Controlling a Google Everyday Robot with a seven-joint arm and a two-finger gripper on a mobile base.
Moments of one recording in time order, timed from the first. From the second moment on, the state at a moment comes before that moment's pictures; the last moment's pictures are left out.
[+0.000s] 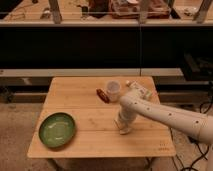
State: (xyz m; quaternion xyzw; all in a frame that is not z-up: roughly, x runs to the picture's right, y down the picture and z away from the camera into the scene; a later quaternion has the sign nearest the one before) arm 0.109 0.208 0.840 -0.17 -0.30 -0.74 0.57
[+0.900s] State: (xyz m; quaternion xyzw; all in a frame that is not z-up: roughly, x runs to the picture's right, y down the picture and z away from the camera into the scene) arm -0.011 0.244 0.776 -0.12 -0.34 -0.83 0.42
